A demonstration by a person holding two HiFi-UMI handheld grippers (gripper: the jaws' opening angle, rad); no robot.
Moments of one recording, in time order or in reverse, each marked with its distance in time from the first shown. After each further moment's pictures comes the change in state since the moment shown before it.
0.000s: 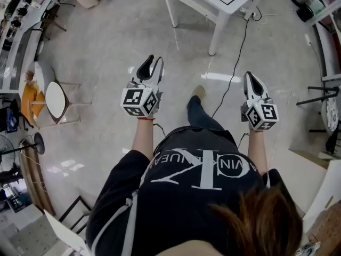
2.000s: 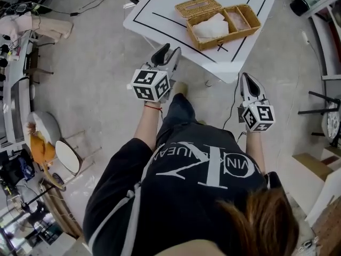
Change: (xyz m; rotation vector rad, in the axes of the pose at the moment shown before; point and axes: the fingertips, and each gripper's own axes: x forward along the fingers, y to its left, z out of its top) left arm 0.479 0.087 0.064 -0.048 0.194 -0.295; right arm 0.334 -0.183 0.080 0.057 0.045 -0.164
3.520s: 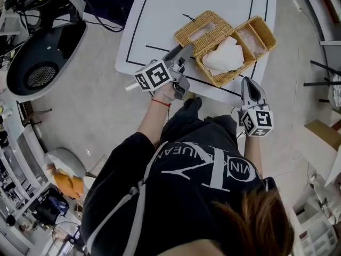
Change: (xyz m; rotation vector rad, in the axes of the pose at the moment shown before) left arm 0.191 0.102 0.003 -0.730 0.187 -0.364; right arm 0.140 -0.014 -0.005 0.095 0.145 -0.310
